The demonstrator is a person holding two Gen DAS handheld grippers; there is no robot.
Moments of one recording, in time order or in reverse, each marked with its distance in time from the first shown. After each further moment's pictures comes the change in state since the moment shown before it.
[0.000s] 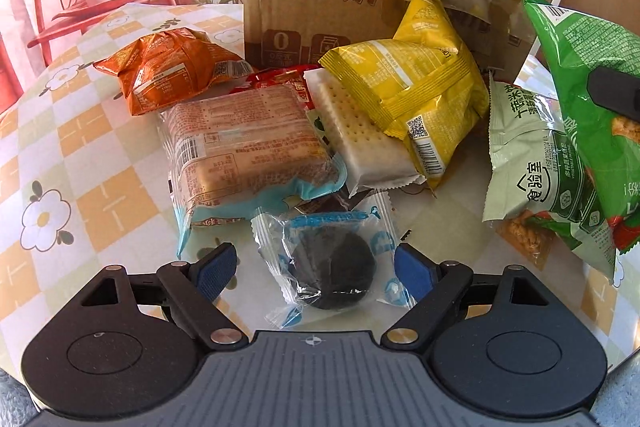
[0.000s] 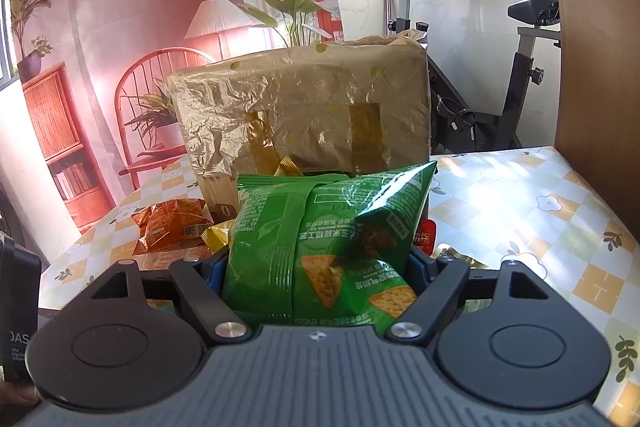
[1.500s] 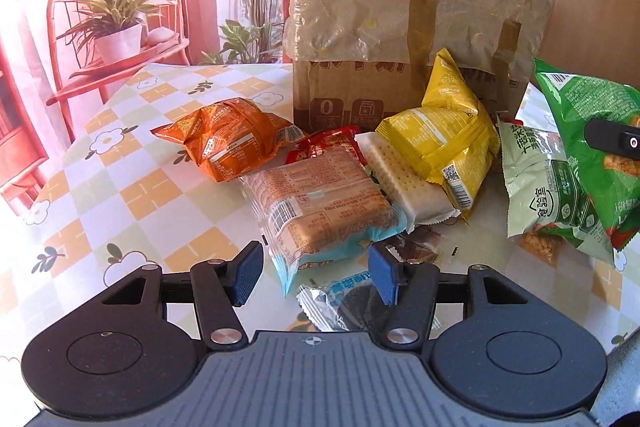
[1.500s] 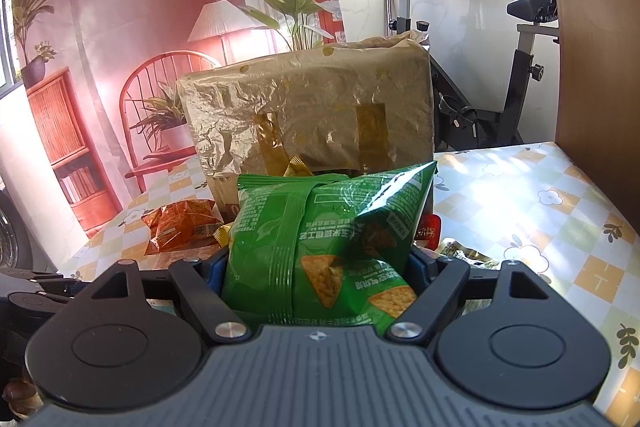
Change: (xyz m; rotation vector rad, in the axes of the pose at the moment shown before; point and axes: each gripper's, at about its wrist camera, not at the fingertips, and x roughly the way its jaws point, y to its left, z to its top) left arm -0.057 0.043 0.012 0.112 -0.123 0.019; right arm -0.012 0.003 -0.002 0.013 0.001 0.013
